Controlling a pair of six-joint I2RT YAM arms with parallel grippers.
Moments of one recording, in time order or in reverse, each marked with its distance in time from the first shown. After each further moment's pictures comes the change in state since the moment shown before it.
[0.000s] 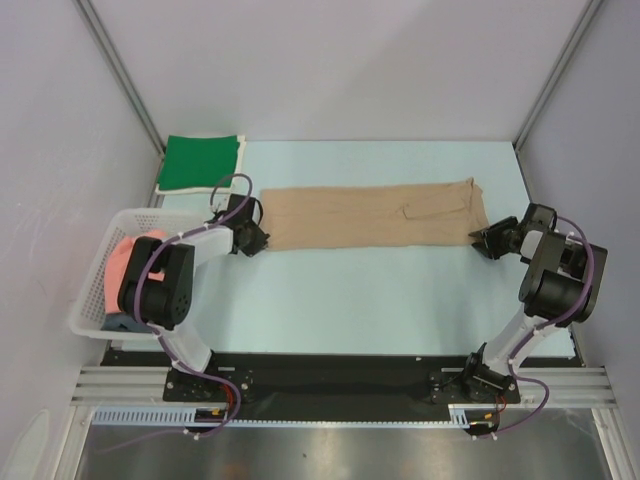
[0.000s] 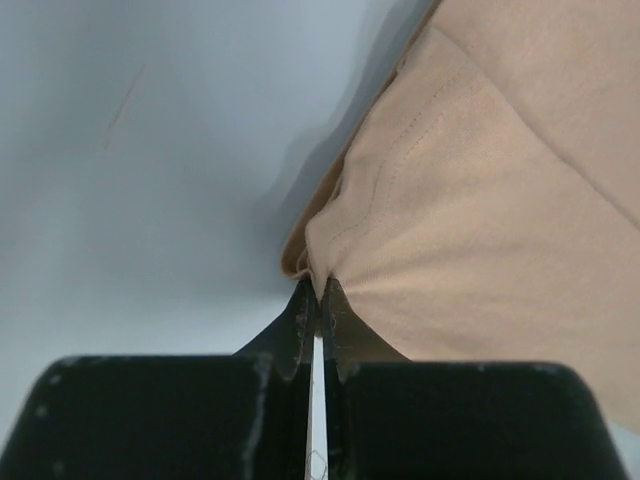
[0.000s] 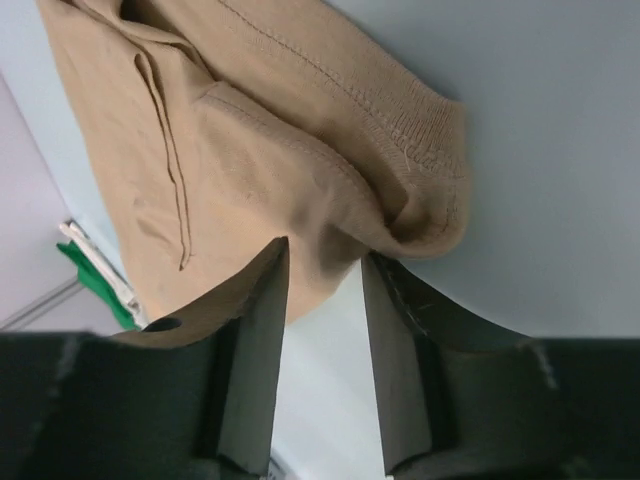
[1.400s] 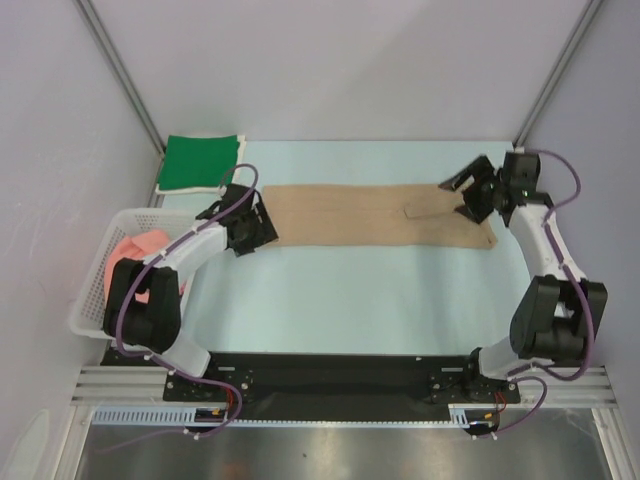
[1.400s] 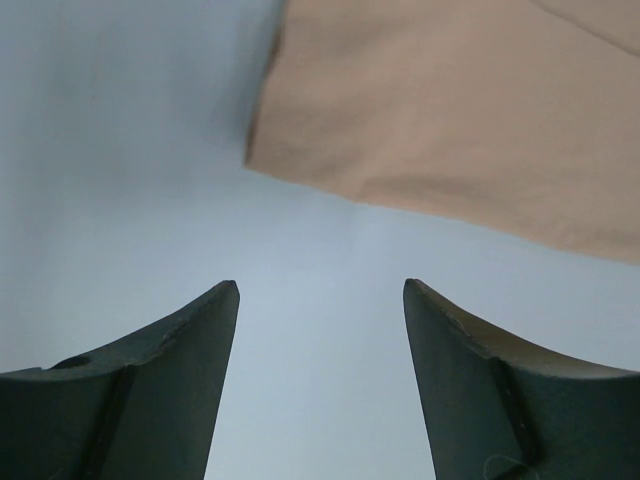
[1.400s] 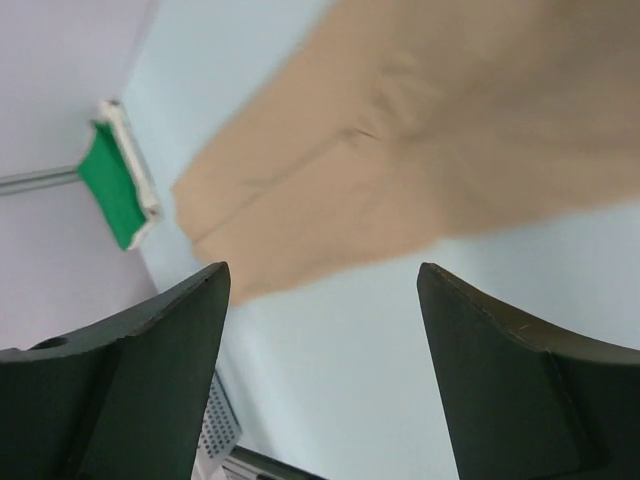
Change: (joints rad) left arm -0.068 -0.180 0.100 -0.280 0.056 0.304; right arm 0.314 -0.225 0.405 -0.383 0.043 -0.057
